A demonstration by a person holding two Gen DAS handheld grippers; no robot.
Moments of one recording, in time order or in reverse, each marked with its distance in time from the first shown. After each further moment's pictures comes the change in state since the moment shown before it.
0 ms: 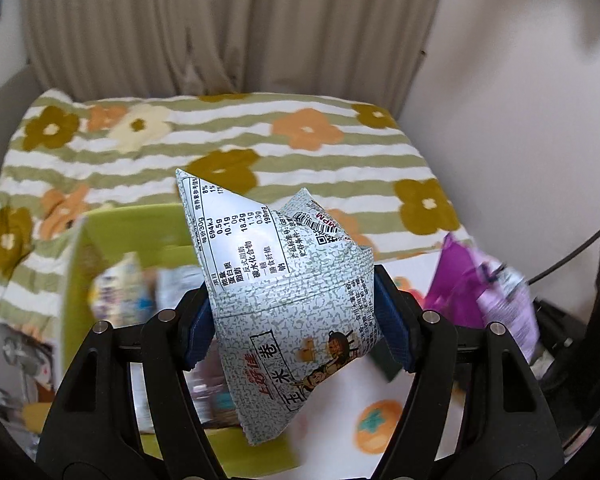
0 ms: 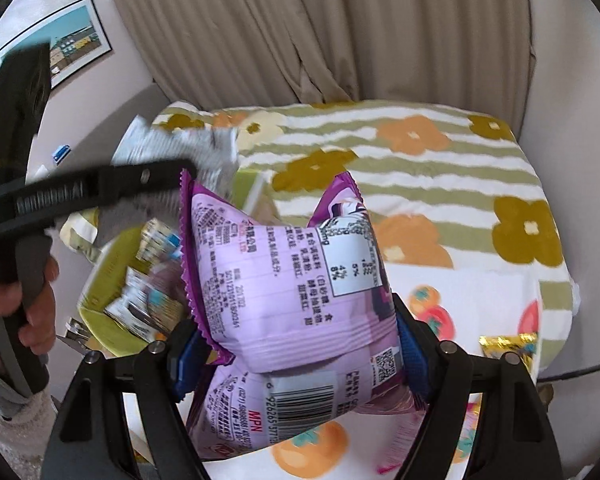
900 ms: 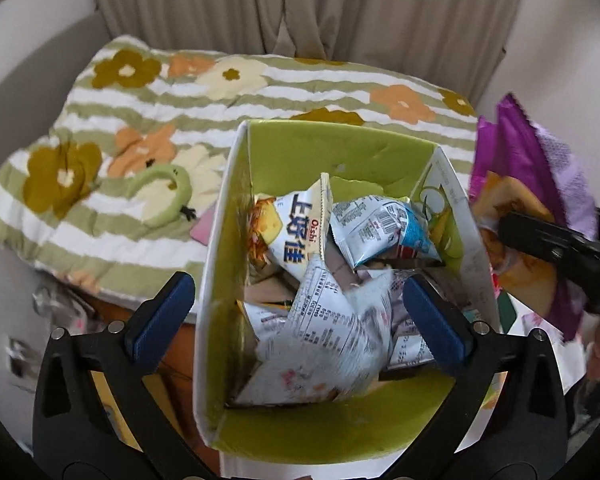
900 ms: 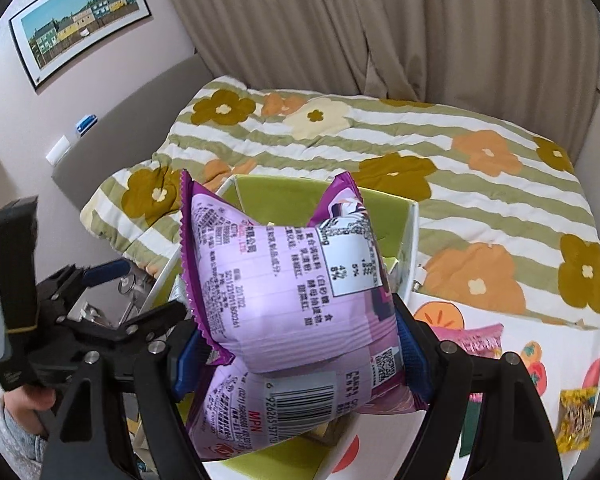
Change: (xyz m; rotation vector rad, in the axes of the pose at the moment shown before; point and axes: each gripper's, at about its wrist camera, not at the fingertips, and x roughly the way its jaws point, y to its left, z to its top) left arm -0.001 0.180 -0.073 -0.136 0.075 0.165; right arm 0.096 0.135 0.058 -0.097 0.078 0.087
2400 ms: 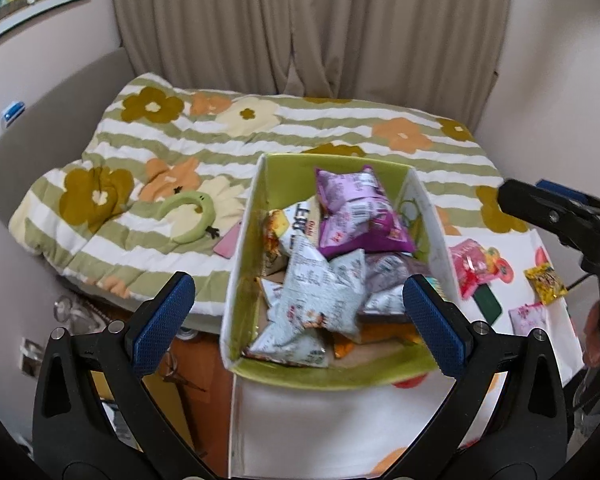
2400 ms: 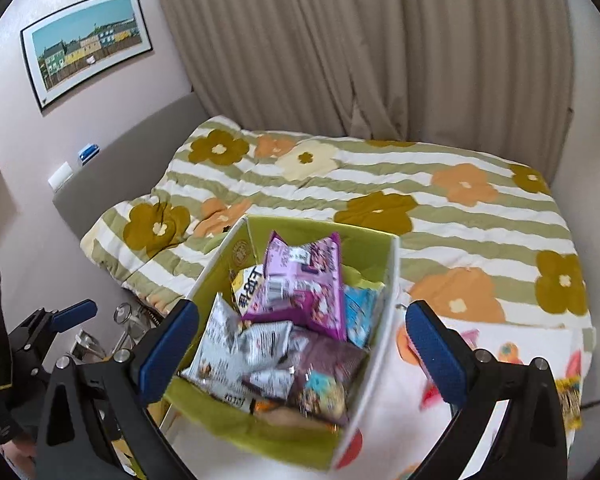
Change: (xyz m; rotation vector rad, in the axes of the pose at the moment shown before) left arm -0.111 -0.025 -0.045 0.038 -0.149 0.055; right arm -0.082 0.027 -0.023 0.032 -0.169 -0.076
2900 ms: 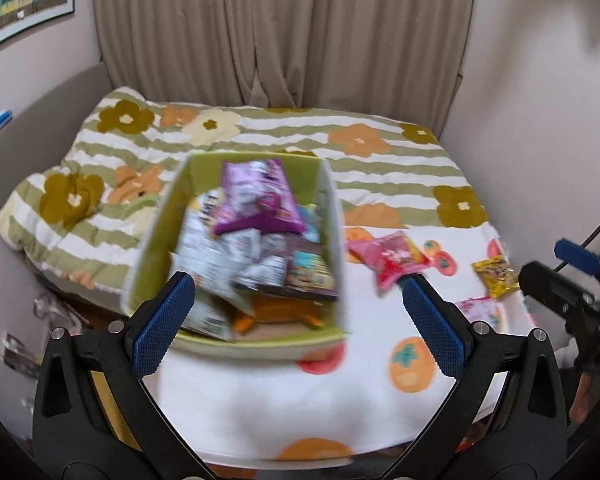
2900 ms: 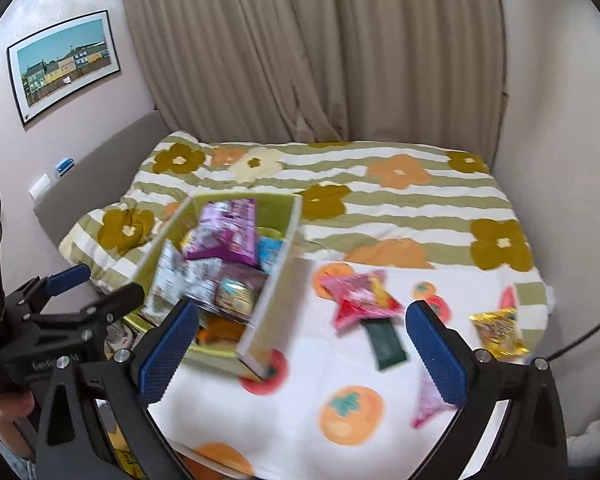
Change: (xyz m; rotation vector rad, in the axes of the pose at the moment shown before) left arm -0.036 -0.129 -0.042 0.004 -0.046 -0.050; right arm -0.108 -0.085 -0.089 0.062 -0.051 -0.132
